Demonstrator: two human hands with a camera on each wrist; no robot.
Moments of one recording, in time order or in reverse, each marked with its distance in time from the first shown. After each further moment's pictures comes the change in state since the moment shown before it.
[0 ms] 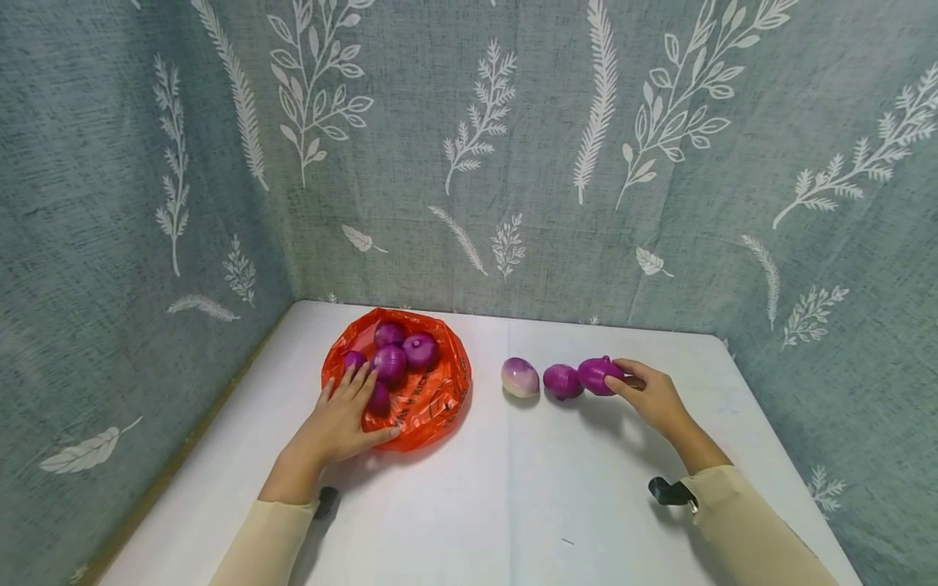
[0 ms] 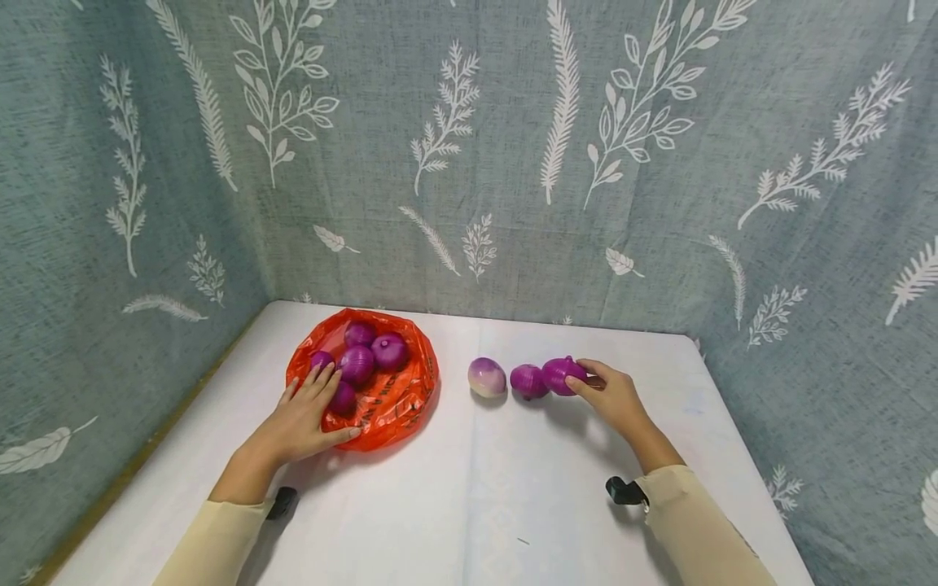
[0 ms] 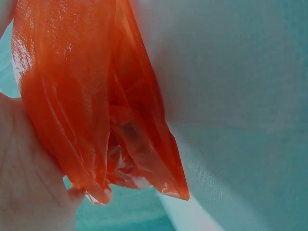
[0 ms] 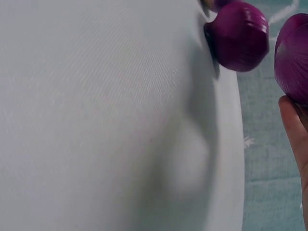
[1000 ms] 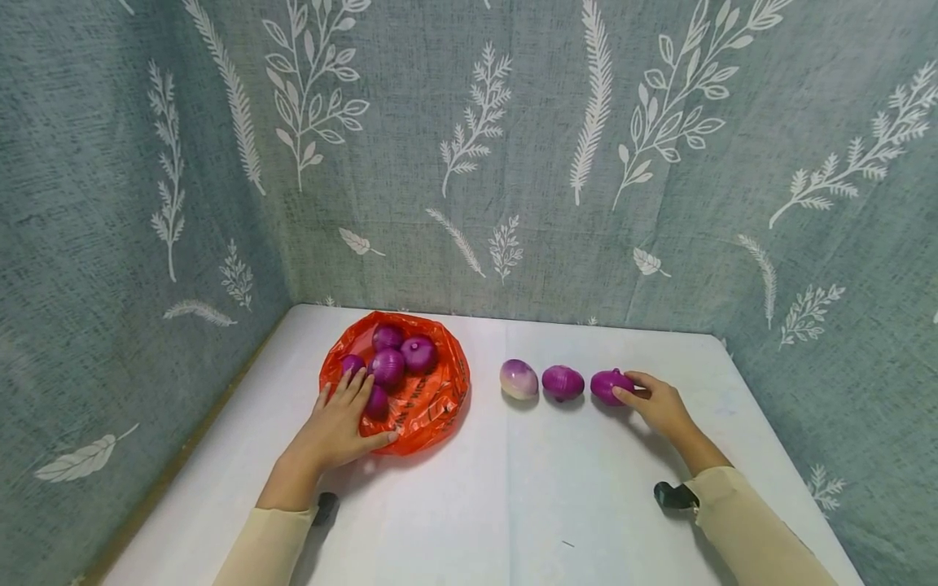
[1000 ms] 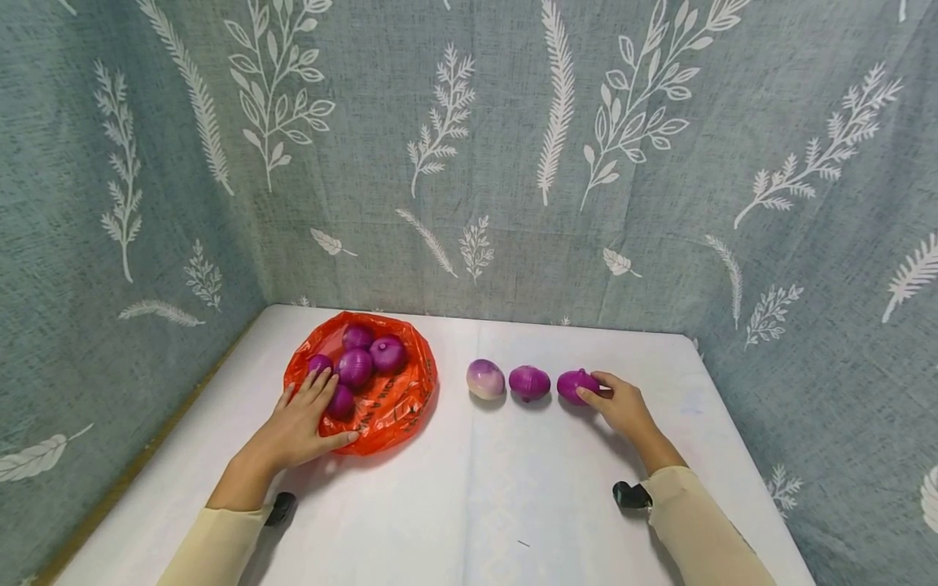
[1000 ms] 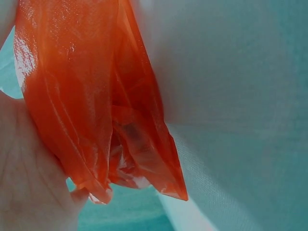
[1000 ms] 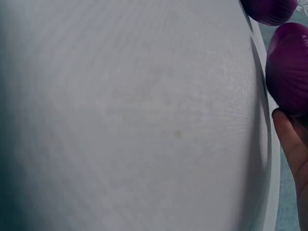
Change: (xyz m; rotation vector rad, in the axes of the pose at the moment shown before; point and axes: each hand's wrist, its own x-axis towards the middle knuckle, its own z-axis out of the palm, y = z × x) left_hand -0.002 0.000 0.002 0.006 0.008 -0.007; right_hand 0.003 0.040 0.002 -0.019 -0.032 0.129
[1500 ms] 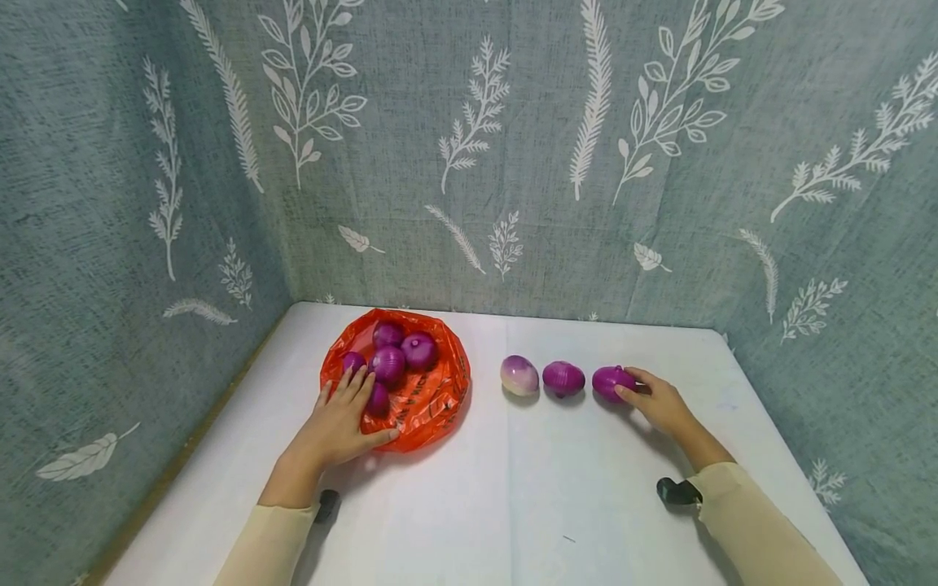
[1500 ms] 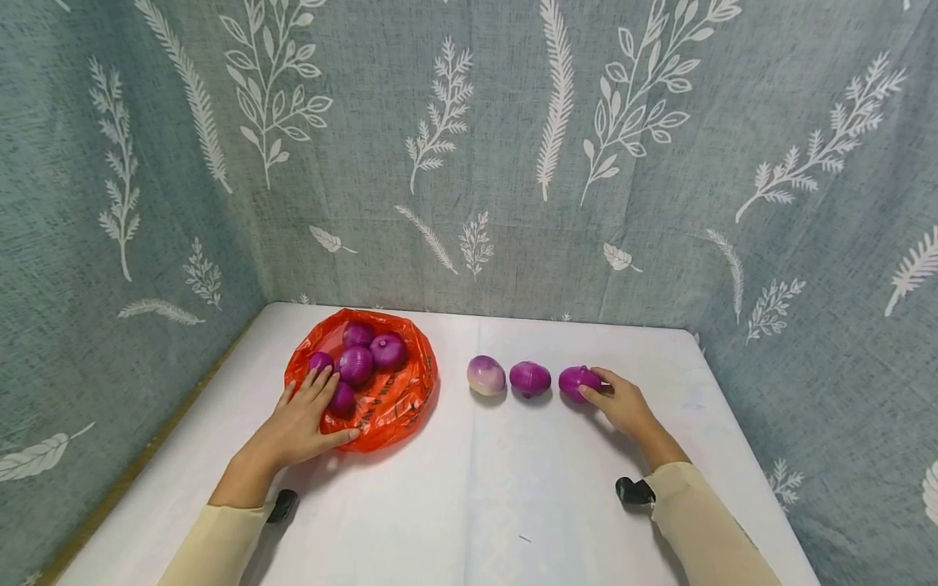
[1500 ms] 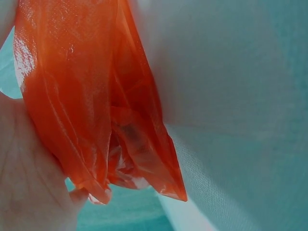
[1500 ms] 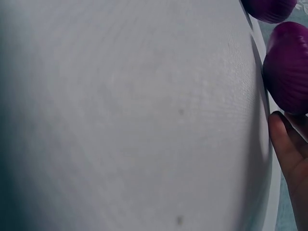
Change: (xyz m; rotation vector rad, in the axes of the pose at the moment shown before) left_hand 0.002 0.000 0.000 0.000 -0.020 -0.003; right_hand 0.001 0.004 -0.002 -0.044 -0.085 0.031
